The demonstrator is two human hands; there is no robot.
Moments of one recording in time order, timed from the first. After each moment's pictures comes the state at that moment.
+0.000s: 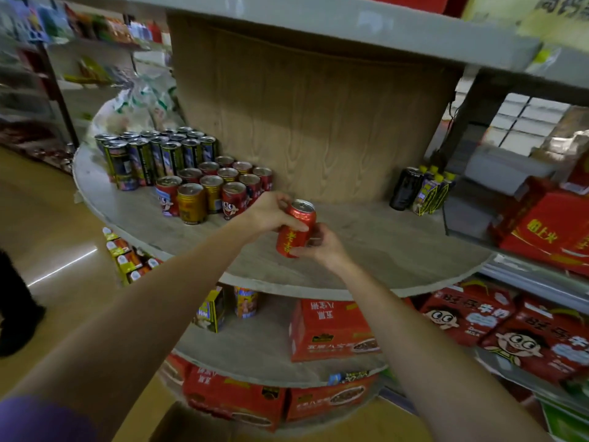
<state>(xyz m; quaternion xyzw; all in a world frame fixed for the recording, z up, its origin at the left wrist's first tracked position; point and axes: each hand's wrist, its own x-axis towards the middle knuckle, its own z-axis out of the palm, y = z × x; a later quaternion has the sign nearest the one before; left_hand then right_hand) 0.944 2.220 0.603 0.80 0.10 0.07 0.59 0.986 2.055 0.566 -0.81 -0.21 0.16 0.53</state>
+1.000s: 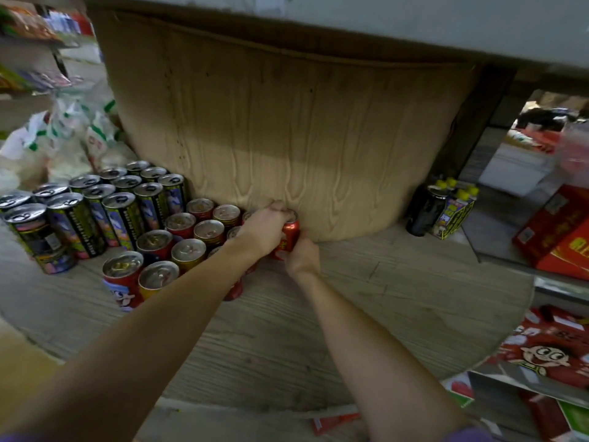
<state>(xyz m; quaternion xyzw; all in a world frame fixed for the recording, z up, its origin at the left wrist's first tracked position) 1.129 2.346 0.588 0.98 -0.08 0.15 0.12 1.148 2.232 0.537 -0.90 -0.06 0.01 0.42</state>
